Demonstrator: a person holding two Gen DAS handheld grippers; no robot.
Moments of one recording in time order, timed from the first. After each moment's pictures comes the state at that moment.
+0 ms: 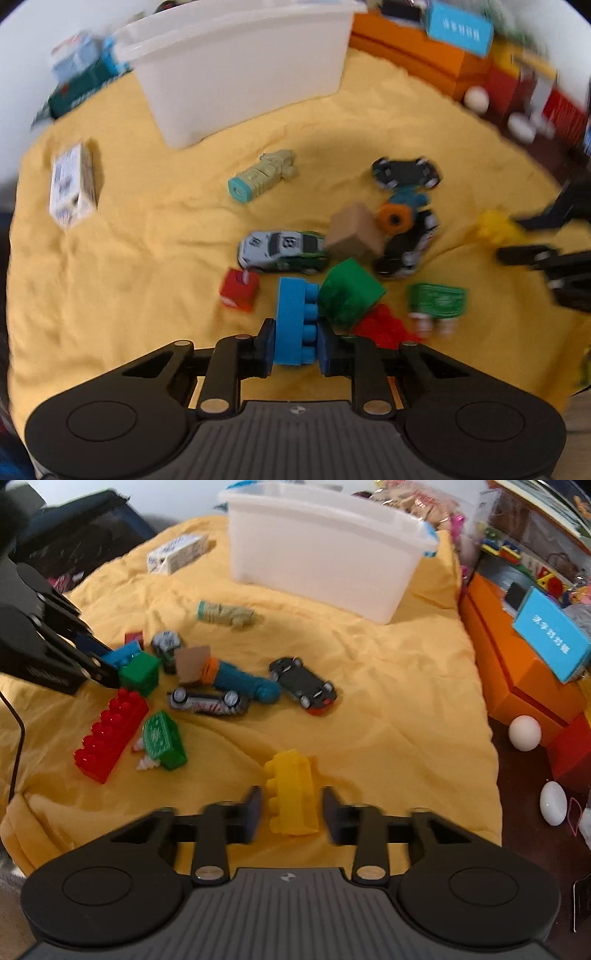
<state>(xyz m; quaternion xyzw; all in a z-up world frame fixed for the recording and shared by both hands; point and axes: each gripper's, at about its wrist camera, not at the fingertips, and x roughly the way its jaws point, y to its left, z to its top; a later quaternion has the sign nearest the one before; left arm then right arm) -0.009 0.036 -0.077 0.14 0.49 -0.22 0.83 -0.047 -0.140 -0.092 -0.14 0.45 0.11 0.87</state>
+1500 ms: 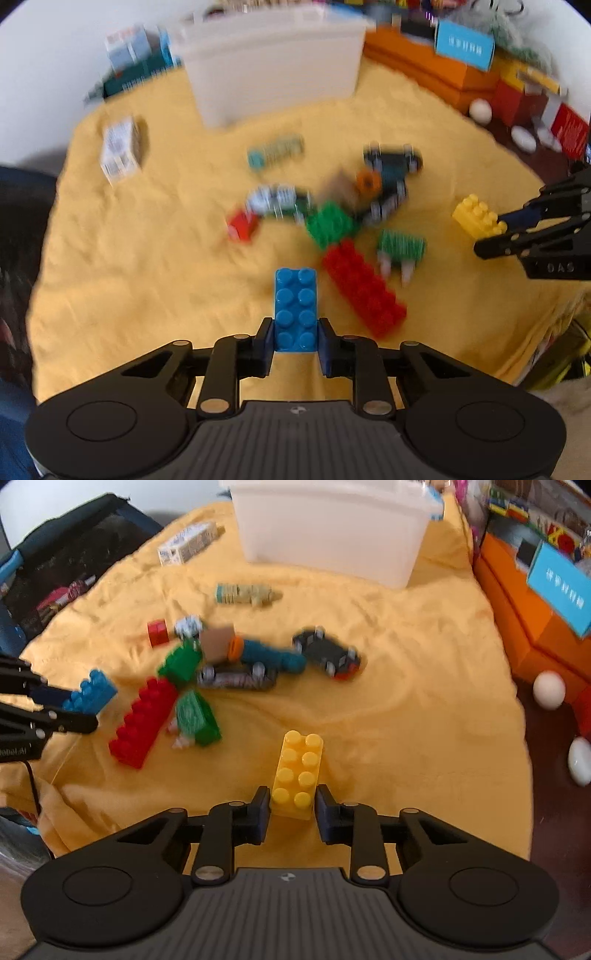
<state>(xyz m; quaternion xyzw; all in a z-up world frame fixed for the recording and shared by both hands) -0.078 0.040 -0.058 0.12 0.46 -0.15 0.86 -0.056 -0.145 -0.080 -0.08 0.48 0.13 0.86</state>
